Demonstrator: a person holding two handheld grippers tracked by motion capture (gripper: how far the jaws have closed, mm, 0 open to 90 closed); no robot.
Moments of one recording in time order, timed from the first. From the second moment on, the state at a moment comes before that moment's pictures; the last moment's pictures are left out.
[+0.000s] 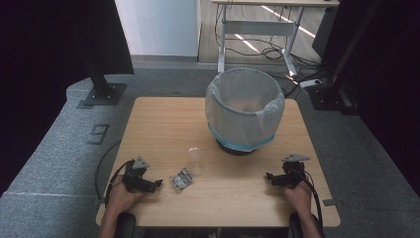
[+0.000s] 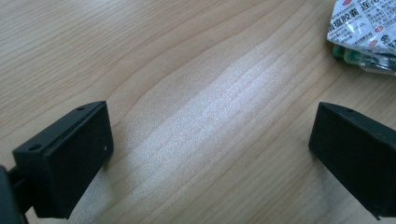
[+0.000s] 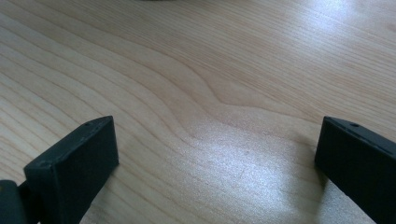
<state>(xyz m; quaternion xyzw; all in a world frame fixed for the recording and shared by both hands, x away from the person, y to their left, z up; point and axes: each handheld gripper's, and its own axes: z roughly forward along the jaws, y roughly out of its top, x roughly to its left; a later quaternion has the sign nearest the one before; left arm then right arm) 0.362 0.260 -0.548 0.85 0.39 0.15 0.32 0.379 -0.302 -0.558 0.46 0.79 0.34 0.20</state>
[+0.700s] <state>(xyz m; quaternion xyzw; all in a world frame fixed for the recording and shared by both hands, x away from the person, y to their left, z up) 0.361 0.257 -0.546 0.86 0.38 0.15 0.31 0.379 -0.300 -0.558 0.47 0.79 0.34 0.20</state>
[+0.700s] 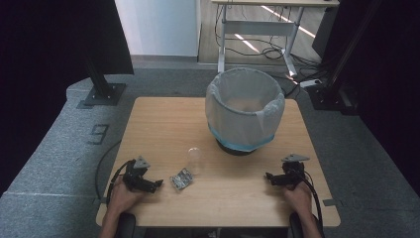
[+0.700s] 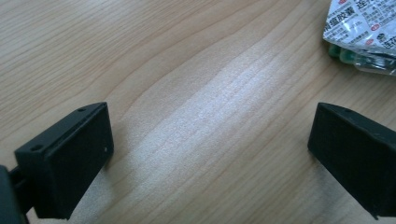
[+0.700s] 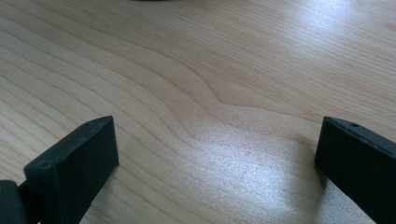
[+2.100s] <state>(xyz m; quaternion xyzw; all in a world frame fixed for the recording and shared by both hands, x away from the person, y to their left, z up) 0.343 0.194 -0.527 0.87 0.33 0.12 0.35 0.378 -0.299 -0.558 0.47 0.79 0.34 0.20</state>
